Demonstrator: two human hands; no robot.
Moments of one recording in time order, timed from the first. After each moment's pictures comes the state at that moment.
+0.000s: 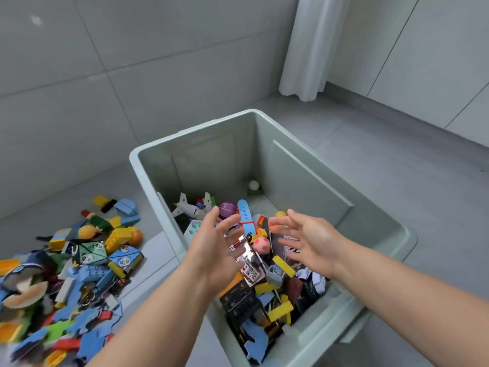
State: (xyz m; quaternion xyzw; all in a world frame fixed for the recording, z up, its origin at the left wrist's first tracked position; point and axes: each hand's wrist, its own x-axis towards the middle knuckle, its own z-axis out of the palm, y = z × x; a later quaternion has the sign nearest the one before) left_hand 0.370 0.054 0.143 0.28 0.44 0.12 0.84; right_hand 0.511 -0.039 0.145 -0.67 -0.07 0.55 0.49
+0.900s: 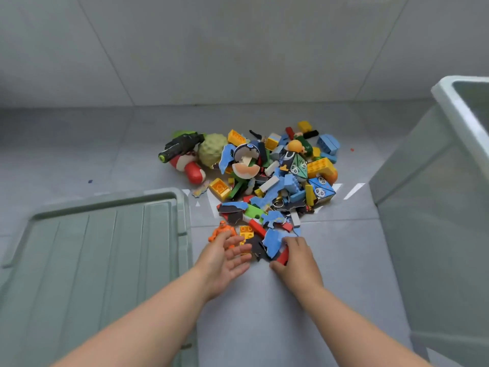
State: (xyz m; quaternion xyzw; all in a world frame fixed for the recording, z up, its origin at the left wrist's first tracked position) left_hand 0.010 0.099 -0.051 0.07 0.61 0.32 0.72; right_hand 0.178 0.088 -0.103 -0.74 -0.58 0.32 0.07
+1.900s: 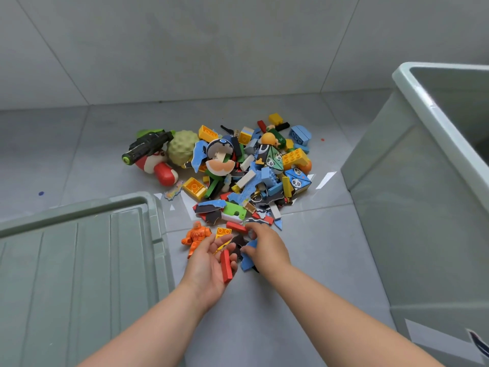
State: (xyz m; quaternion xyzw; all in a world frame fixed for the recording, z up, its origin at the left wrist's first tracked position) left_hand 0.021 0.093 -0.061 0.00 0.52 0.39 0.76; right_hand 0.149 0.111 -0.093 -0.73 -0.58 0.35 0.12
